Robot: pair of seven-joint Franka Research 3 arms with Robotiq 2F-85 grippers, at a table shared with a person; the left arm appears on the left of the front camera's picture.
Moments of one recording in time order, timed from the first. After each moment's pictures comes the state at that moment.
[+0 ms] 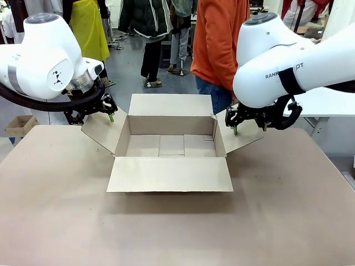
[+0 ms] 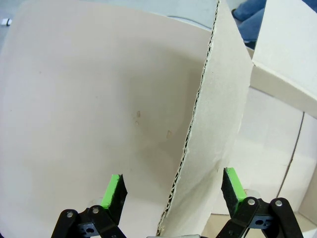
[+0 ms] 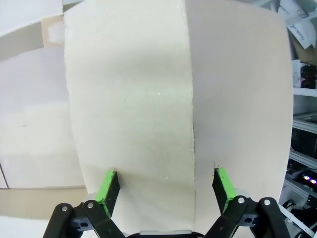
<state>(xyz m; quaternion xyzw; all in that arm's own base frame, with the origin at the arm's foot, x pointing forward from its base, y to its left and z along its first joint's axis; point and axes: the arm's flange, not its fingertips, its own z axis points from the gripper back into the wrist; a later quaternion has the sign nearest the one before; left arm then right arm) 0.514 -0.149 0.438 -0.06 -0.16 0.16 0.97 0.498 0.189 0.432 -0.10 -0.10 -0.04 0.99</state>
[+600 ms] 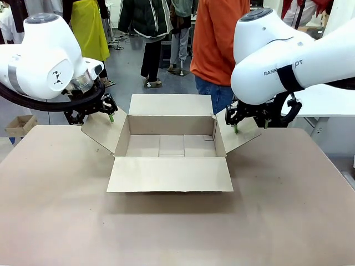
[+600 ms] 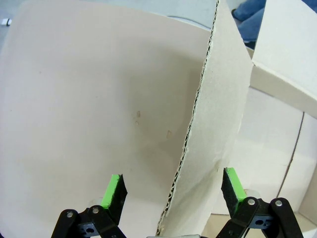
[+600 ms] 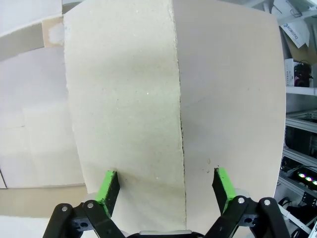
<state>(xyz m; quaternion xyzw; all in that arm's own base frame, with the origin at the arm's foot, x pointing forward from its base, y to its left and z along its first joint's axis) 0.514 -0.149 0.438 -0.06 -0.16 0.16 0.97 0.498 0.193 0.439 -0.11 -0.10 -0.04 0.99</state>
